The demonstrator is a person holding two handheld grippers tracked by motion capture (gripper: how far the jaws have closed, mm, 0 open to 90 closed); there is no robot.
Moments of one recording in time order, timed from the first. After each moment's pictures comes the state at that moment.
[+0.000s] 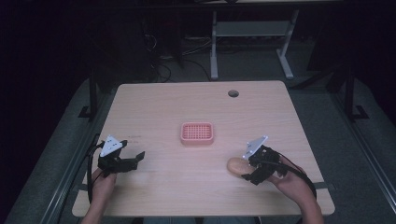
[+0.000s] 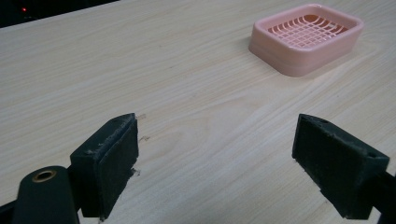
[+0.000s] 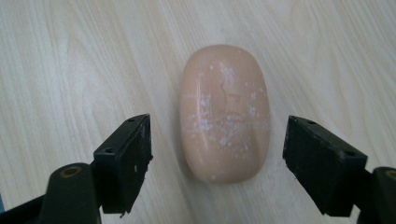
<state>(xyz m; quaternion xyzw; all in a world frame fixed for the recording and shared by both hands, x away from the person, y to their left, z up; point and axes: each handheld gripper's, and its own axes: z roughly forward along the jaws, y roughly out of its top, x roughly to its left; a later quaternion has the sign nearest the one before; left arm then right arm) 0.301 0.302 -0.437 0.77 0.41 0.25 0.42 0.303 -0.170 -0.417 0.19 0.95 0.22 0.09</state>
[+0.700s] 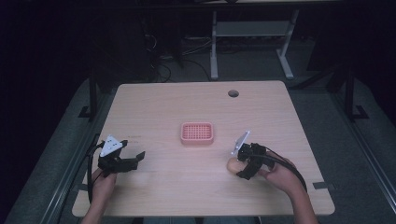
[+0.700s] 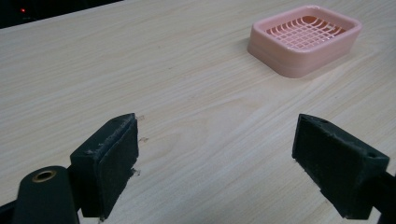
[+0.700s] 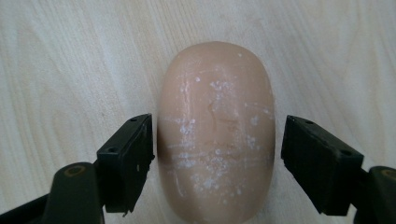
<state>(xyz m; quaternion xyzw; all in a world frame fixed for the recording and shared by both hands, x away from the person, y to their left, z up) 0.301 0.302 -0.437 0.77 0.41 0.25 0.42 0.334 -0.144 -0.438 0.18 0.97 0.15 0.05</state>
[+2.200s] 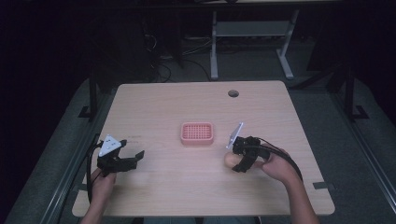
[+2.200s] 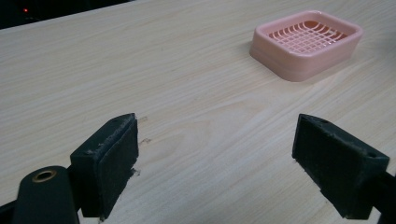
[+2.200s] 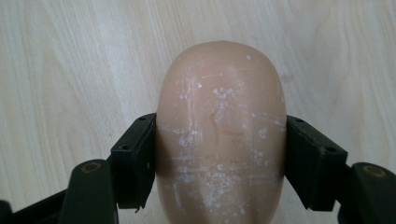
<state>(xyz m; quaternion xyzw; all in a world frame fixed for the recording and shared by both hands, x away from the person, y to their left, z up) 0.301 0.304 -0.436 0.76 0.42 0.25 0.43 0.354 -0.131 -0.421 0.15 0.98 0.16 0.02</state>
